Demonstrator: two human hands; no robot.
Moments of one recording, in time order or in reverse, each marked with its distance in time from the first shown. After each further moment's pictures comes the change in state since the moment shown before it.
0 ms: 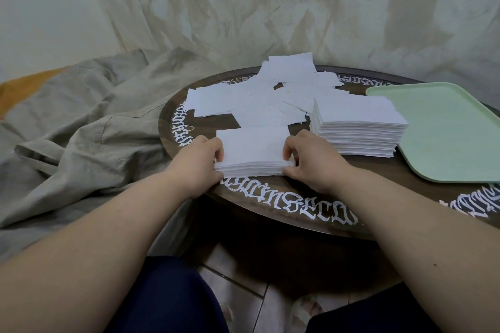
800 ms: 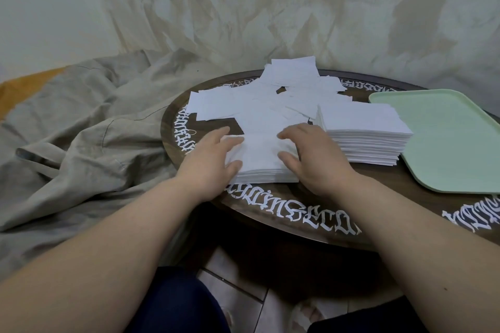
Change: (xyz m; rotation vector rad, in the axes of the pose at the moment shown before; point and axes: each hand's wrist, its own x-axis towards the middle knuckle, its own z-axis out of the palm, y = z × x) left_hand 0.010 0.007 0.005 -0.109 0.096 0.076; right_hand 0.004 -0.011 -0.010 -0.011 0.179 -0.075
